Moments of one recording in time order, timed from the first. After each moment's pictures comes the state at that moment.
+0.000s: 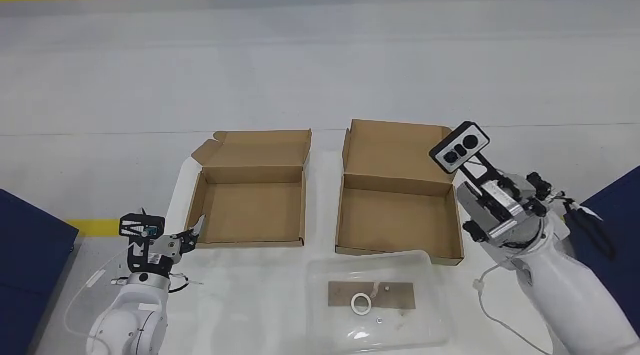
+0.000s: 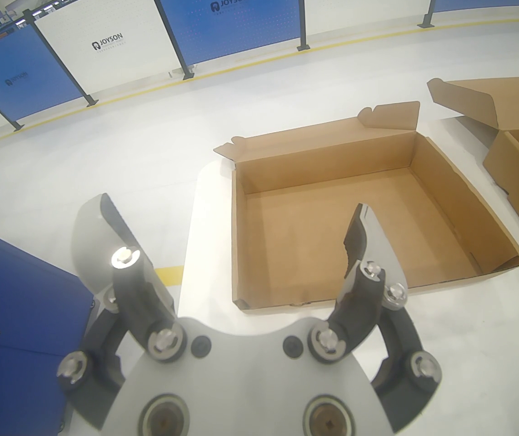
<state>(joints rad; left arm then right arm) 1.73 -1.15 -1.60 -1.80 1.33 0.00 0.00 -1.22 -0.89 1.25 -1.98 1.71 0.14 1.18</state>
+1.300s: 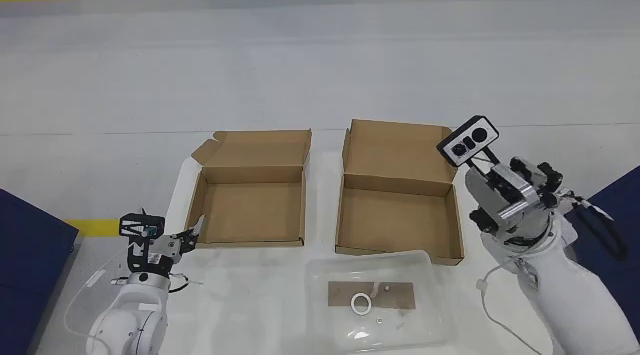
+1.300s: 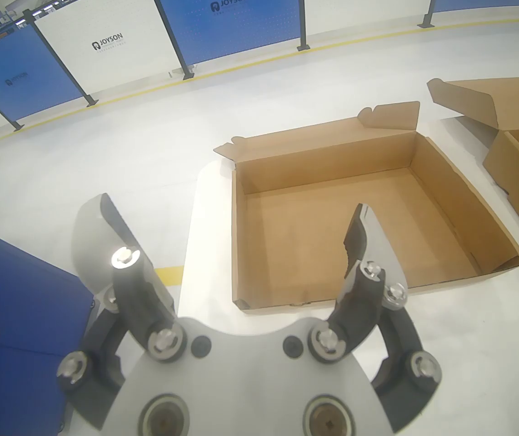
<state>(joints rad) 1.73 -1.15 -1.60 -1.80 1.33 0.00 0.00 -1.26 -0.92 1.33 -2.02 1.68 0.14 1.09</state>
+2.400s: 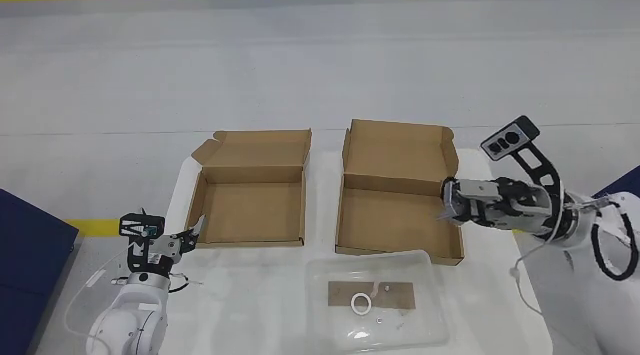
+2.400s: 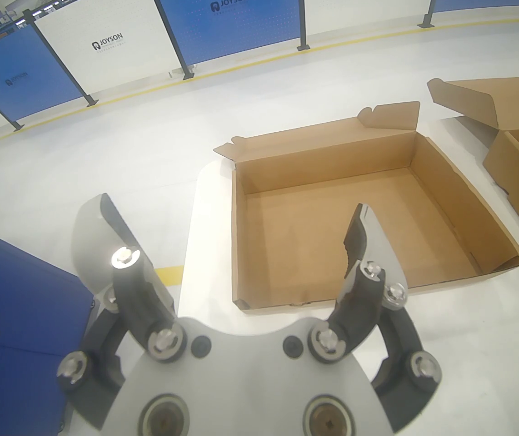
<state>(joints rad) 1.73 -1.15 -1.60 -1.80 1.33 0.00 0.00 -1.37 -0.87 1.66 -1.98 0.95 0.20 1.11</state>
